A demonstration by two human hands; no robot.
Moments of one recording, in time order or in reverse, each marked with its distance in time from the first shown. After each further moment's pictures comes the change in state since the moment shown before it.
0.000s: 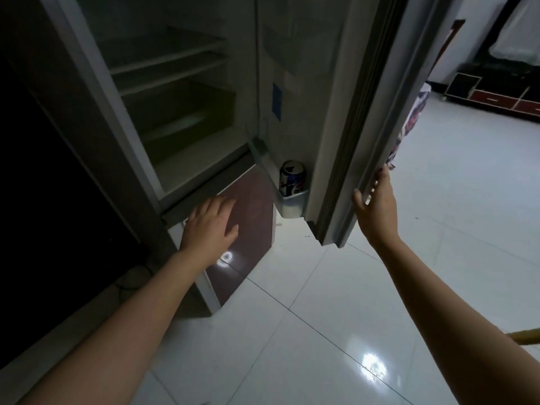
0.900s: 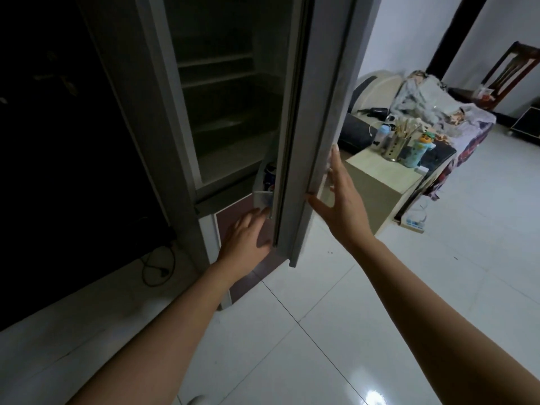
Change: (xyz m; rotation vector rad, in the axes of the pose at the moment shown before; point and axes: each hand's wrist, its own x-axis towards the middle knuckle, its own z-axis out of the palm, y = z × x) left_hand -0.016 0.016 0.019 -0.456 -0.053 -0.214; right_hand -0.002 -0.084 0.055 0.062 -0.288 -0.547
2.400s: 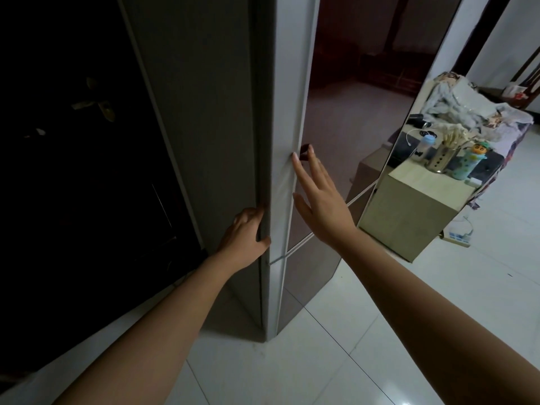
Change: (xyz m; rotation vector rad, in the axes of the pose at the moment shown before) left_hand 0.104 -0.167 -0.138 -0.004 -0.044 -0.075; right_hand 0.148 -0.091 0.185 -0.192 -0.176 -0.098
